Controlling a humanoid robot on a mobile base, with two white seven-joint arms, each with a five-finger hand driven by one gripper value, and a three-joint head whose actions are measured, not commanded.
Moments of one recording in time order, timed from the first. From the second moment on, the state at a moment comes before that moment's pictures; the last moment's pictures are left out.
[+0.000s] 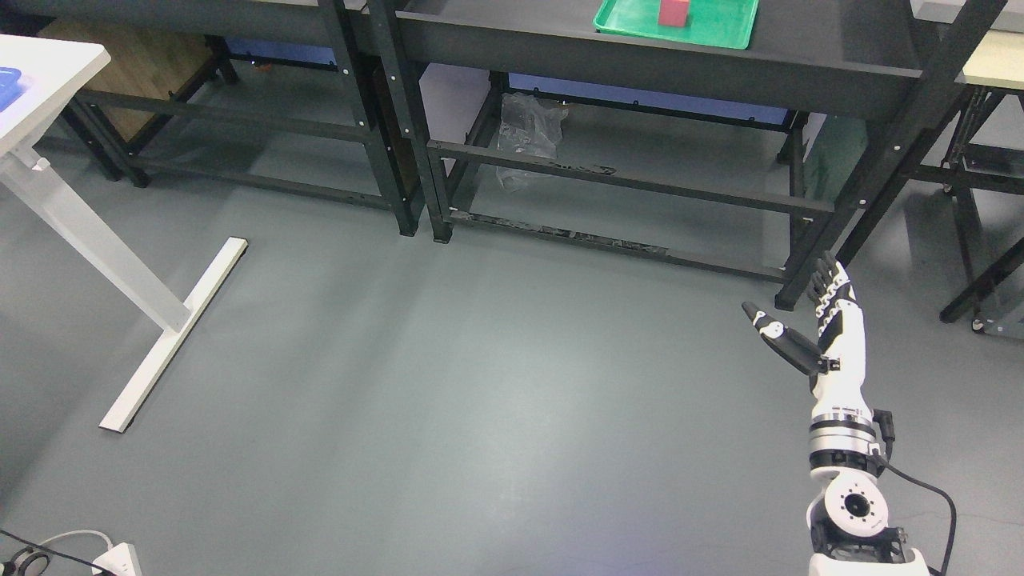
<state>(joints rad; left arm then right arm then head) 0.00 0.00 0.04 0.00 0.00 -0.11 -0.08 0.00 0.00 0.03 -1.47 0.05 -0.13 -0.18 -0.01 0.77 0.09</state>
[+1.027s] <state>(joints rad) 0.00 0.00 0.04 0.00 0.00 -0.11 -0.08 -0.01 0.00 0.05 -1.50 0.17 -0.10 -0.28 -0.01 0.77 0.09</state>
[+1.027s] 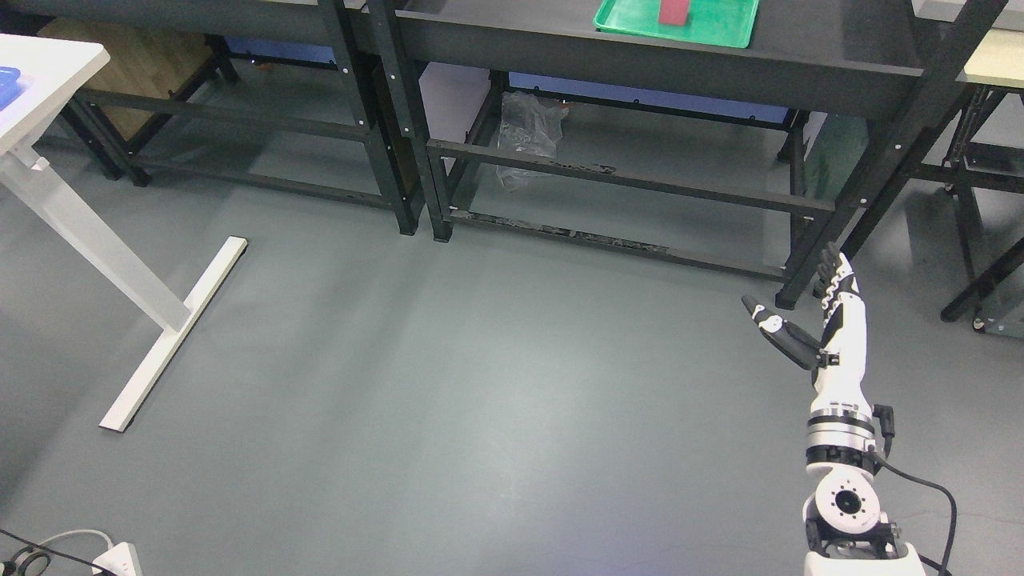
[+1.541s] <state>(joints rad) 0.00 0.00 0.04 0.00 0.00 -0.11 -0.08 -0.04 -0.06 0.15 -1.51 0.44 0.12 -0.49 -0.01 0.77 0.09</state>
